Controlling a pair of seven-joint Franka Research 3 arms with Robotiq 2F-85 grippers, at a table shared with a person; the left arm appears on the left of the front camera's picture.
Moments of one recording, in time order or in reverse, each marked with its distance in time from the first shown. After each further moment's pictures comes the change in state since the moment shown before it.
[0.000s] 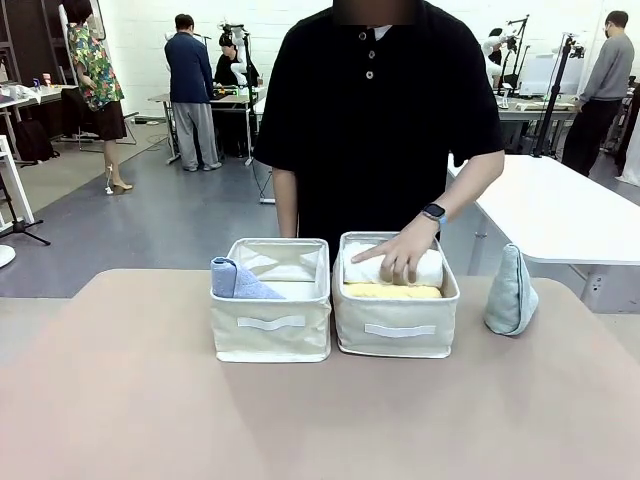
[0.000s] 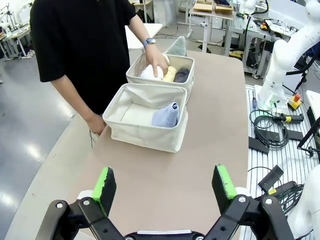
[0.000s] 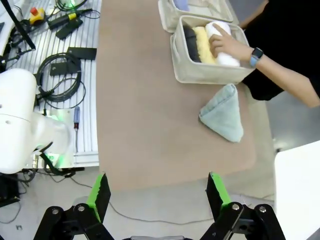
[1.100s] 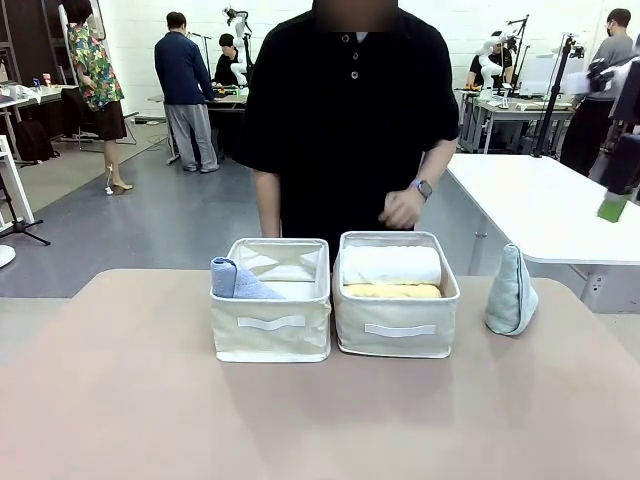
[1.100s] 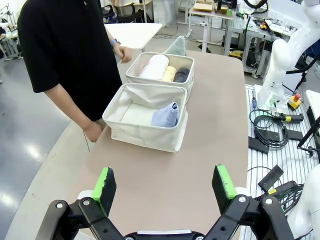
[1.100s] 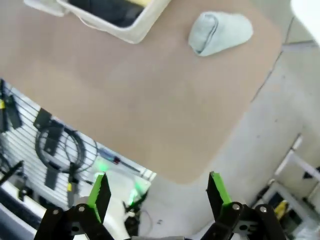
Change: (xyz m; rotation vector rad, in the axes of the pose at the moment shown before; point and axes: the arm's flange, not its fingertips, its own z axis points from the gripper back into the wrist) left arm 0.001 0.000 0.000 -0.001 0.001 -0.001; right arm 0.175 -0.062 -0.194 -0.129 0.552 -0.950
